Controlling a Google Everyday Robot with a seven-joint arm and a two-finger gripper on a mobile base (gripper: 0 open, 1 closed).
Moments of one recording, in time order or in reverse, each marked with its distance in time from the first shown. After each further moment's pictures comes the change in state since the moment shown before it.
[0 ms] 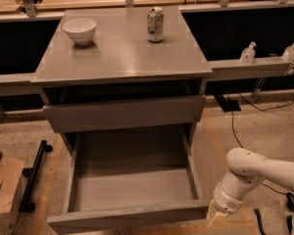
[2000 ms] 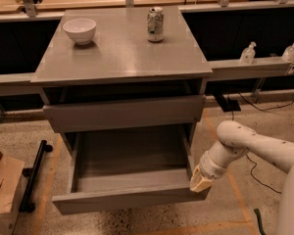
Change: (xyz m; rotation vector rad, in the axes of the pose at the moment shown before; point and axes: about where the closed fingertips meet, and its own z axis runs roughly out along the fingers) arm -0.076 -0.090 -0.062 0.176 -0.082 -0.265
